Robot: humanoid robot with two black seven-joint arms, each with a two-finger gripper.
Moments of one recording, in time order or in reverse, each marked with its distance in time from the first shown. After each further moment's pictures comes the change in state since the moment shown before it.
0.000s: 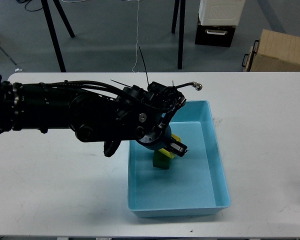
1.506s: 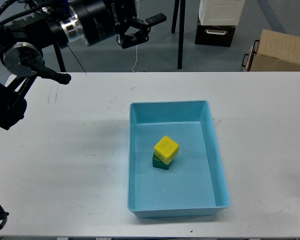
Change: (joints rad) left arm 0.762 0.265 -1.626 -0.048 -0.393 0.001 -0.094; right arm 0.084 -0.077 -0.021 -0.004 0.004 0.000 0.001
